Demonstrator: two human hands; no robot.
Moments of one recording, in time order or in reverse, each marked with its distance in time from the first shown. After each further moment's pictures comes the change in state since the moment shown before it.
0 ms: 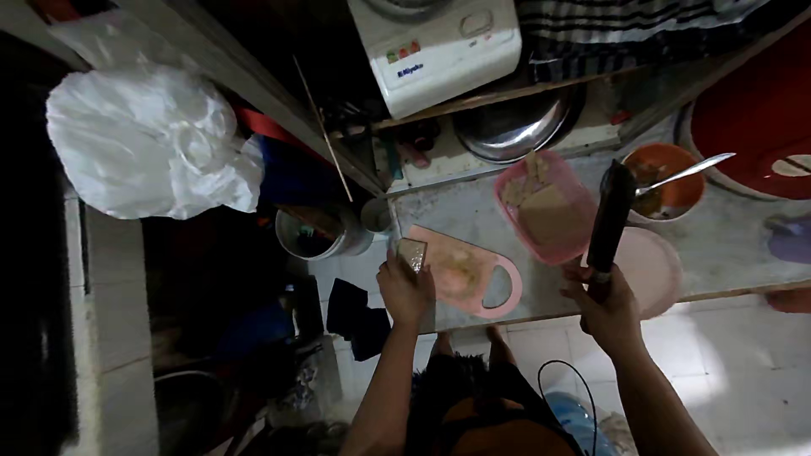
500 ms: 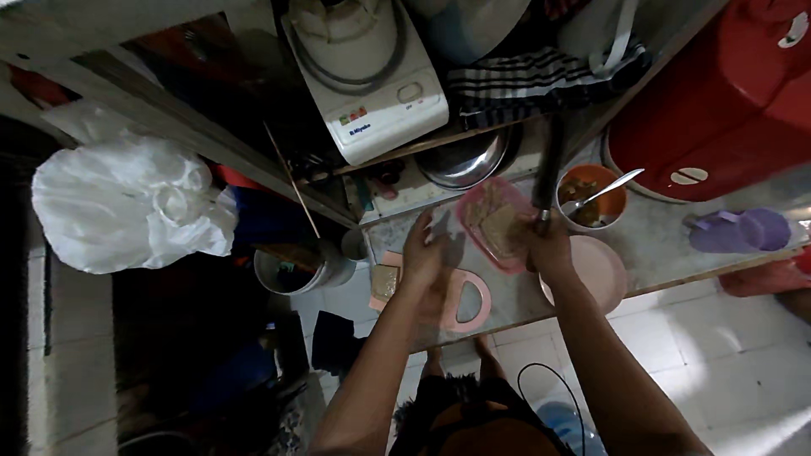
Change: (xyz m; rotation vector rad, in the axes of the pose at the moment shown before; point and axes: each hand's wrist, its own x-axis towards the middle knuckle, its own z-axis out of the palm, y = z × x) left_hand 0.032 0.152 -0.016 -0.653 -0.475 0.139; right_hand 0.098 -0.043 0.006 0.106 0.083 0.077
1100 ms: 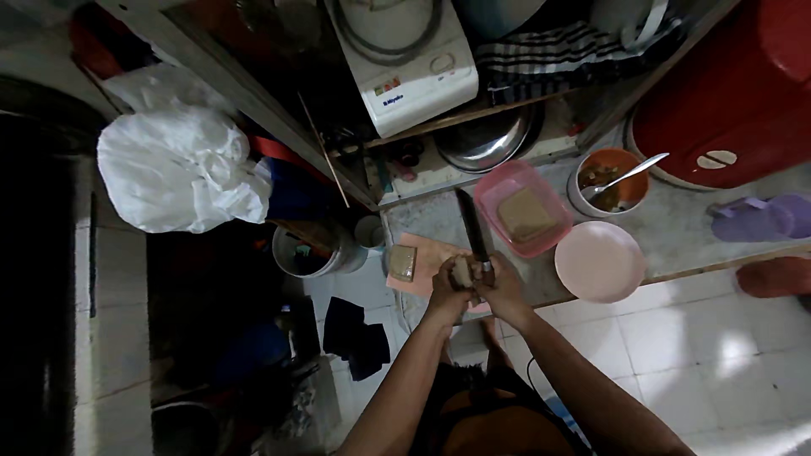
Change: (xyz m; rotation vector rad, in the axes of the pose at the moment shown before) left_hand -0.097 -0.042 0.006 -0.177 -0.116 -0.399; right_hand -0.098 0.011 0.079 -0.203 -0.414 0.155
